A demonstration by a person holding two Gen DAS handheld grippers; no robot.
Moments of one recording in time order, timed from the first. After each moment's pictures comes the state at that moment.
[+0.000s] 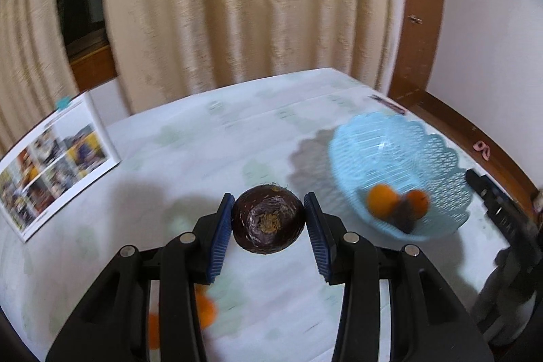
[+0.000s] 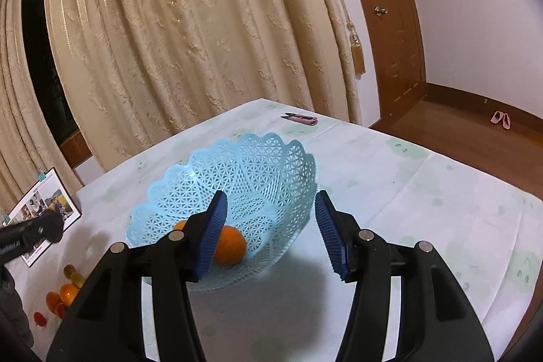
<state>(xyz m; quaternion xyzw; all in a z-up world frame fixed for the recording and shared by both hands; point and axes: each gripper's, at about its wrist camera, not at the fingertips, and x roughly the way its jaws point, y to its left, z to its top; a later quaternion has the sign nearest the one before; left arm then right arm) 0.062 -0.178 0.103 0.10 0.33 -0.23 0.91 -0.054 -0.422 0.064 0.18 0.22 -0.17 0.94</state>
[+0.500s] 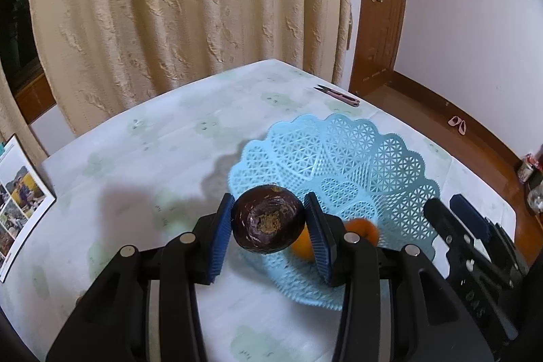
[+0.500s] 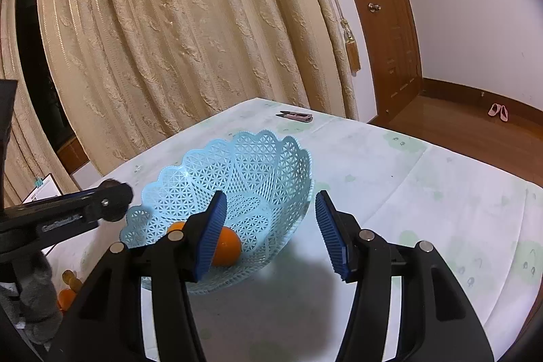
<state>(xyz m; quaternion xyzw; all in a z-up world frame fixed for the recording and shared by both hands) 0.076 -0.278 0.088 0.13 0.34 -0.29 0.88 -0.053 -0.426 0.059 0.19 0.21 -0.18 0.94</state>
